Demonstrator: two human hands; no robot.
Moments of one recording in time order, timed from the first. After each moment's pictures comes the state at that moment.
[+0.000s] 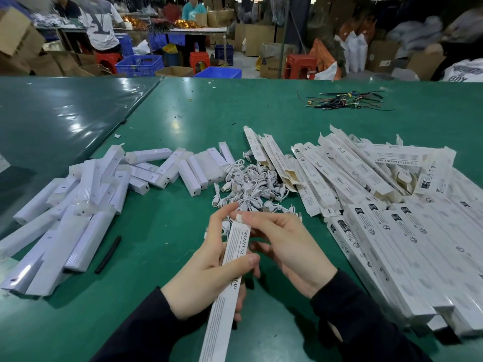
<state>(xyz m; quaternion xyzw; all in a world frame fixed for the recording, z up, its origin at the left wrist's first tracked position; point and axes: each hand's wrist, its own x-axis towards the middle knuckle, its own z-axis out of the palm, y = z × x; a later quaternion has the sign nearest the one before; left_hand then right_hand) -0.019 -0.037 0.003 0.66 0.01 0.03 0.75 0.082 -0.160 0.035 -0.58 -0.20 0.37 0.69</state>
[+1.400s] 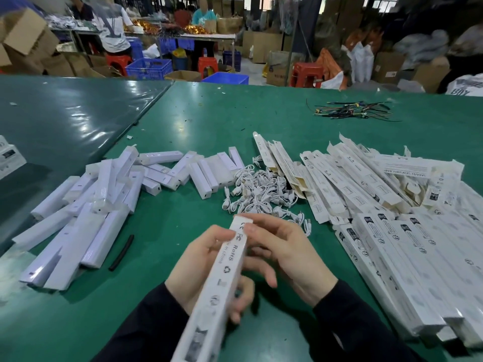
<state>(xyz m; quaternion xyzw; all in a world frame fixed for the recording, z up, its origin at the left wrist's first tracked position) -0.018 -0.025 0.020 0.34 -0.02 -0.20 0.92 0.078 -0.150 0.022 -0.56 -0.24 0.36 0.71</state>
